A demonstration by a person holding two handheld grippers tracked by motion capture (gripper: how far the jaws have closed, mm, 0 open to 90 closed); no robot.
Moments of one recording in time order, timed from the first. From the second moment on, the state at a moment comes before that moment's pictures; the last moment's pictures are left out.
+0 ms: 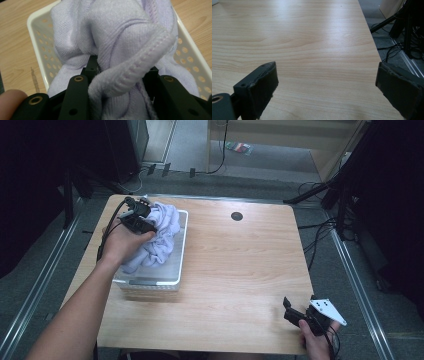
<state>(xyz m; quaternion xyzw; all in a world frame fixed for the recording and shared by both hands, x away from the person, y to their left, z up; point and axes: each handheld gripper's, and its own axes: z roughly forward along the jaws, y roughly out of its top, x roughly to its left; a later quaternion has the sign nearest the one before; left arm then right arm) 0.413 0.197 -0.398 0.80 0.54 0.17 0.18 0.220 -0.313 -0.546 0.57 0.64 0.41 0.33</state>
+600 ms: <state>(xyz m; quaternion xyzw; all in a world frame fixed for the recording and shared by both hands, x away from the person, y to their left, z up) 0.410 0.182 -0.352 0.81 0.53 0.19 0.18 0.217 -0.310 -0.546 0.55 0.64 0.41 0.34</state>
